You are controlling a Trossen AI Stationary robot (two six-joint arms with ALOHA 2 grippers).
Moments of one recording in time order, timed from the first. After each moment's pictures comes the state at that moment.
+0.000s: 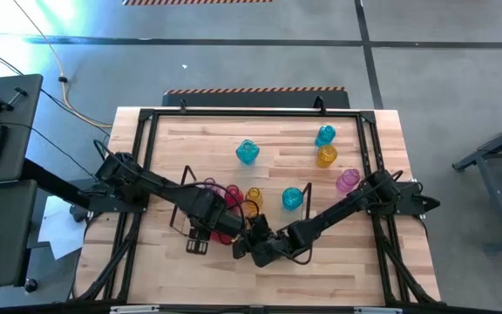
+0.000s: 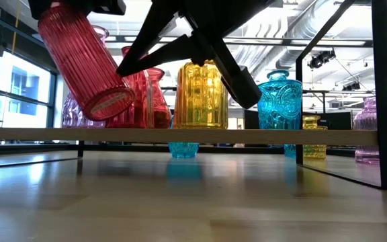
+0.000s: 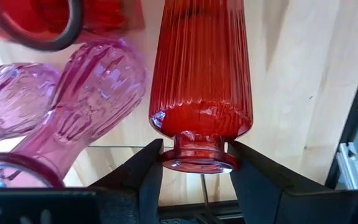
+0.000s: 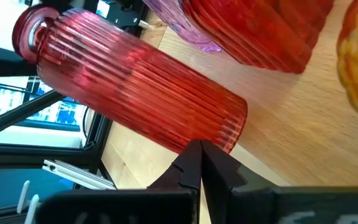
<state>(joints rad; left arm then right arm) -0.39 1.86 1.77 -1.57 0.05 -0.26 0.48 2.09 1.41 0.00 0.54 1.52</state>
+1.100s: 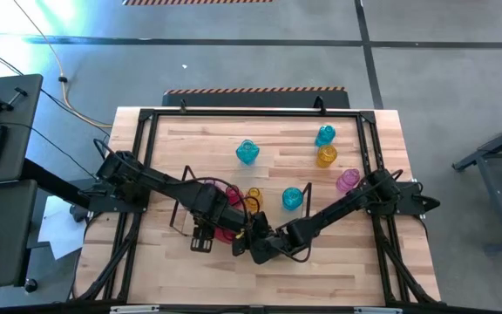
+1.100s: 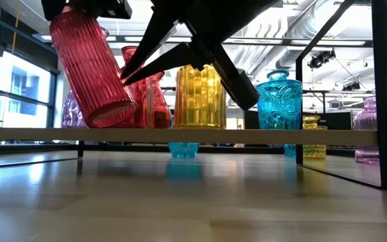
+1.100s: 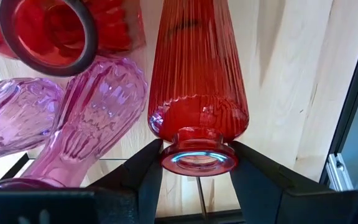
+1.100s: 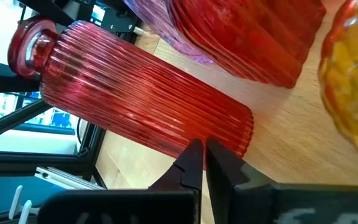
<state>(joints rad) -0.35 1.86 1.77 -1.52 0.07 -0.25 0.46 2.09 1.41 -0.01 0.54 1.51</state>
